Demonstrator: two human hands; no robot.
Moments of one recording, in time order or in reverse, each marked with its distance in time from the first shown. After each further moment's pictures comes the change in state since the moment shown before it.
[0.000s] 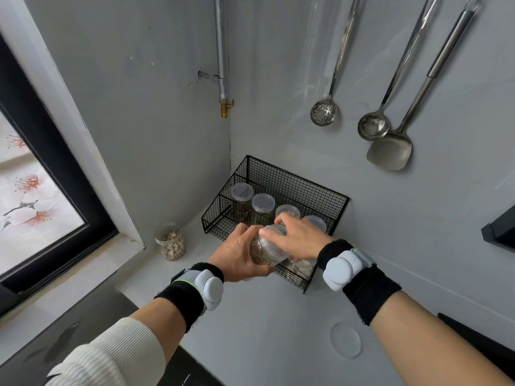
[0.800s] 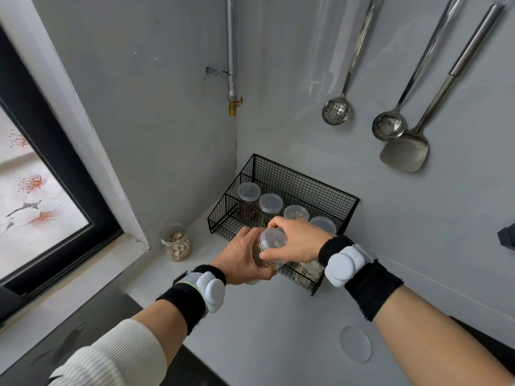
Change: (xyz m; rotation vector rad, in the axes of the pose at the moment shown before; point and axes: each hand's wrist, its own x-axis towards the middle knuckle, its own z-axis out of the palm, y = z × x) left_hand 0.000 -0.017 -0.009 -0.066 -0.028 -0.009; right_hand 0.026 -0.013 0.008 -0.208 -0.121 -0.074
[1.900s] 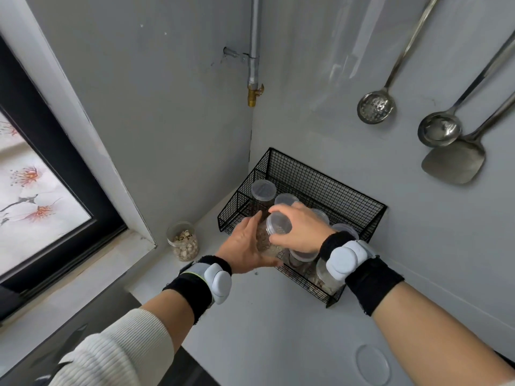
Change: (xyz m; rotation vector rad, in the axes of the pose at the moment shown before) left_hand 0.044 -0.053 -0.014 0.019 -0.056 -0.195; right_hand 0.083 -0.006 -0.003 0.036 0.093 -0.013
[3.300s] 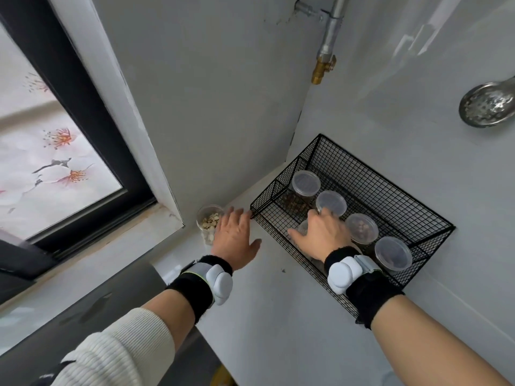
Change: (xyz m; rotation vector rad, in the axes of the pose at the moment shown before) left_hand -0.009 -0.100 -0.012 0.313 0.176 -0.325; right_hand 0.071 -0.014 0.073 -0.425 0.177 0.125
